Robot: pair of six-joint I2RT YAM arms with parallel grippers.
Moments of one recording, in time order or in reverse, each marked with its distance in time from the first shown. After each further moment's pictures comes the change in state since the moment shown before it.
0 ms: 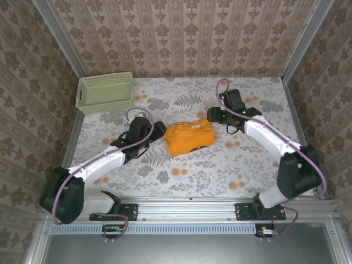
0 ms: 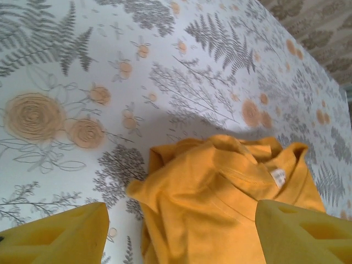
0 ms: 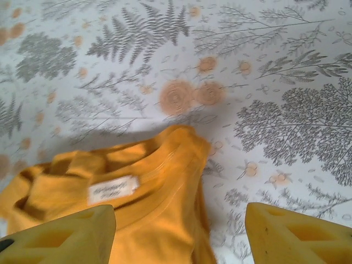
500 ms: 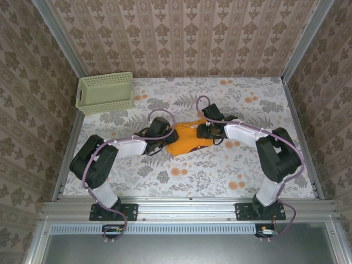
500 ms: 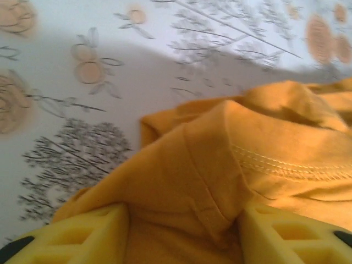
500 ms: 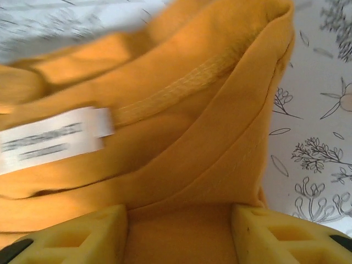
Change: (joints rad) left arm -0.023 0.425 0.111 0.109 0.071 0.052; right arm 0.093 0.287 -0.048 0.074 0.006 0.095
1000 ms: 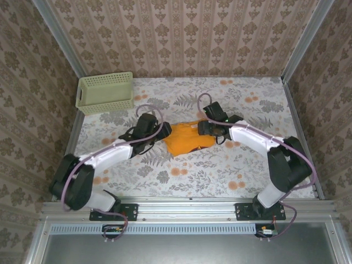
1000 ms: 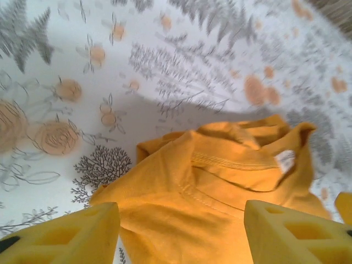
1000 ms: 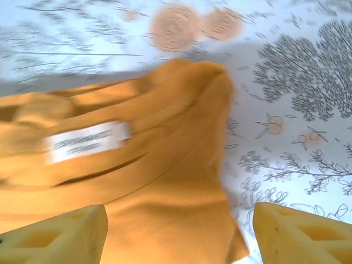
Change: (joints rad) left arm 0.050 -0.327 -0.063 -0.091 -0.009 0.032; right arm 0.077 -0.176 0.006 -0.077 0.156 -0.055
